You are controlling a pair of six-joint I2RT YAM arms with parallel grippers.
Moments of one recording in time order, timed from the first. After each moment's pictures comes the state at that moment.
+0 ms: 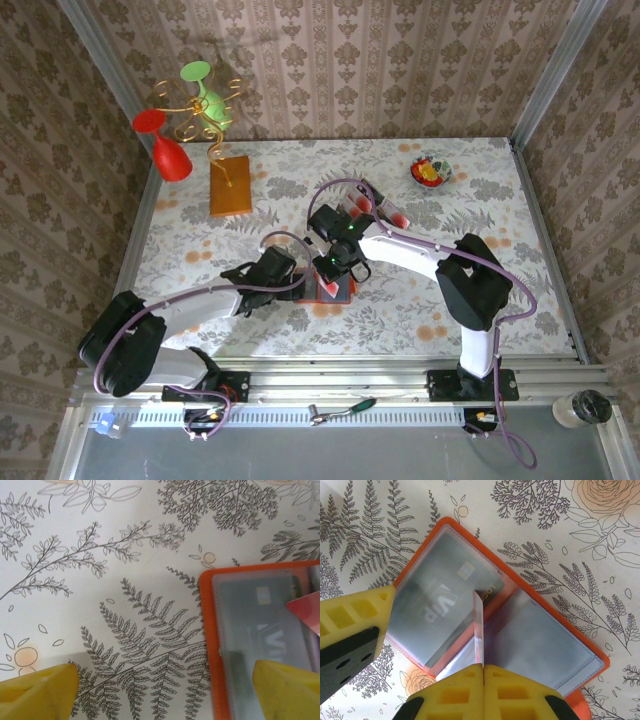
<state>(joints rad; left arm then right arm) -0.78 1.33 0.60 -0.28 -0.21 -0.55 0.78 1.89 1.39 -0.73 -0.11 0.19</state>
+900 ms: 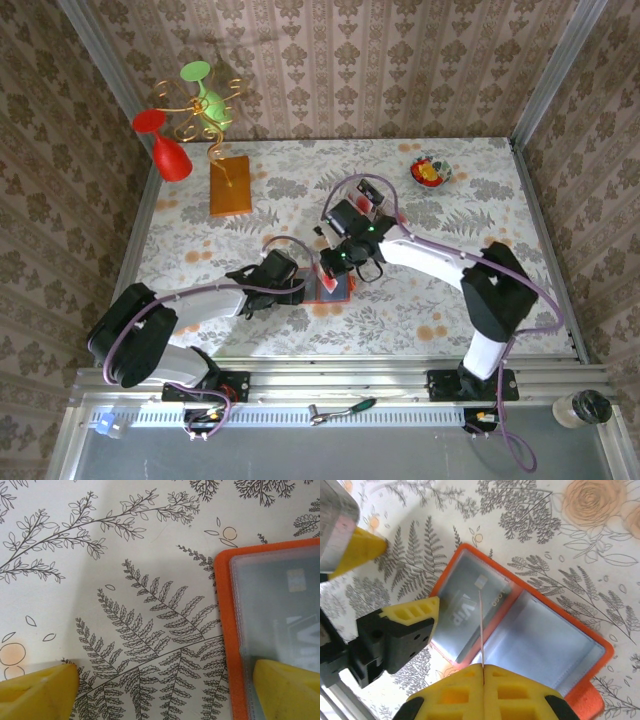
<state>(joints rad) -0.78 1.39 0.56 -0.25 -0.22 -0.54 0.73 1.71 1.22 -0.55 -0.22 0.34</state>
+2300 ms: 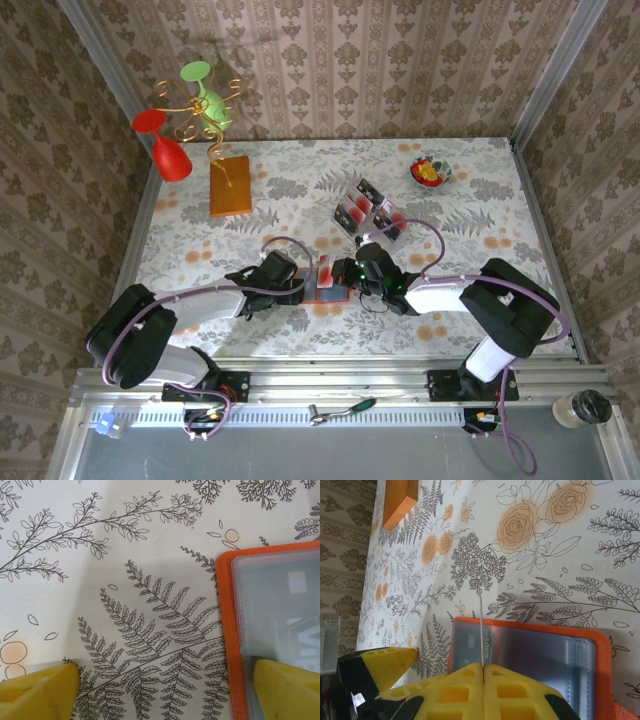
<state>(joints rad) -0.78 1.38 0.55 -0.23 -0.23 -0.56 0.76 1.62 0.60 0.46 -0.03 1.00</state>
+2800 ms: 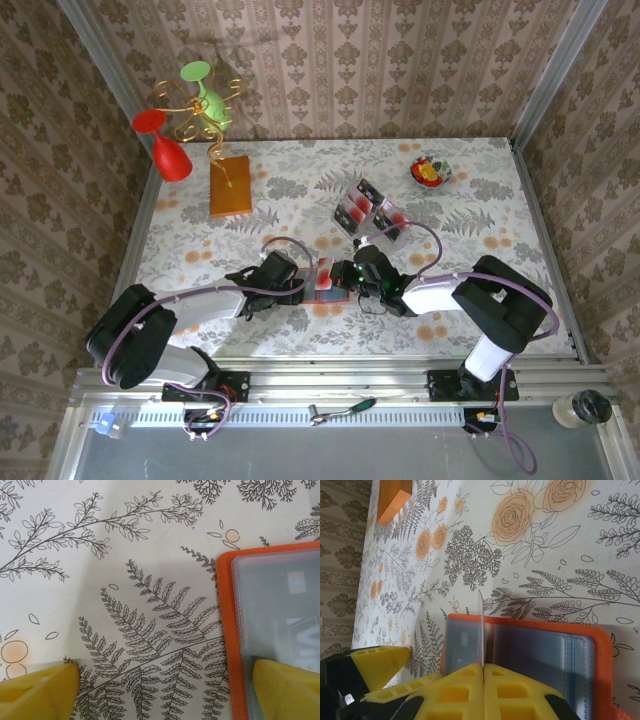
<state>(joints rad) -0.78 1.38 0.55 -0.23 -0.23 -0.56 0.77 1.66 0.59 0.50 -0.03 1.00</state>
